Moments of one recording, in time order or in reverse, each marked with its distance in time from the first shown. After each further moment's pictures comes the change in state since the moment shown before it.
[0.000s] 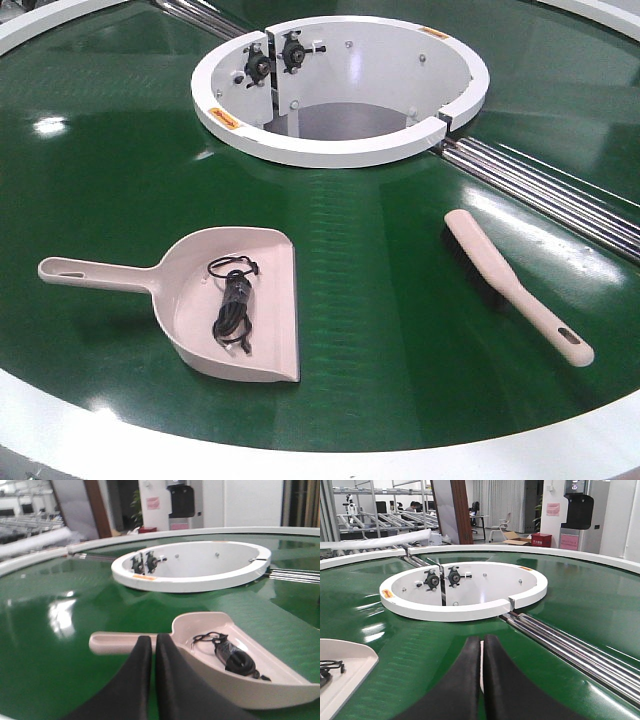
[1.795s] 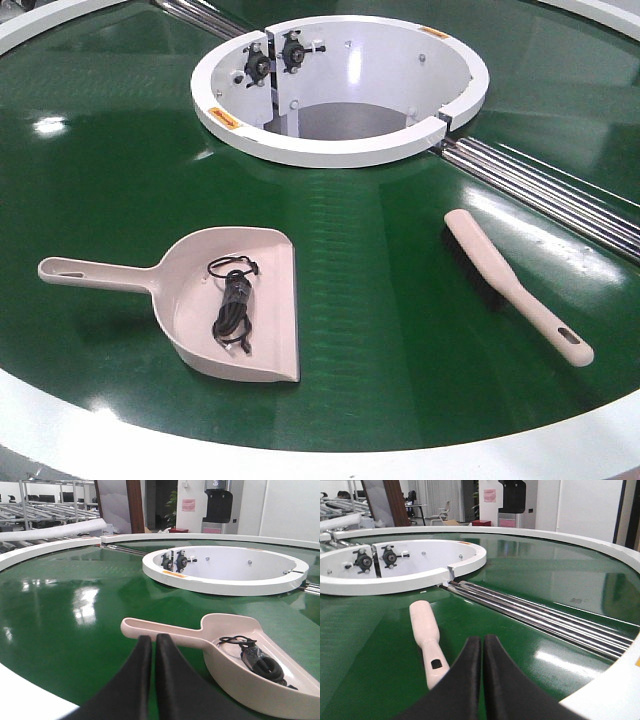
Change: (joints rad) left arm 0.120 -0.112 0.025 0.092 0.080 -0.170; right arm -0.173 -0.168 0.283 -0.223 -0.082 0.207
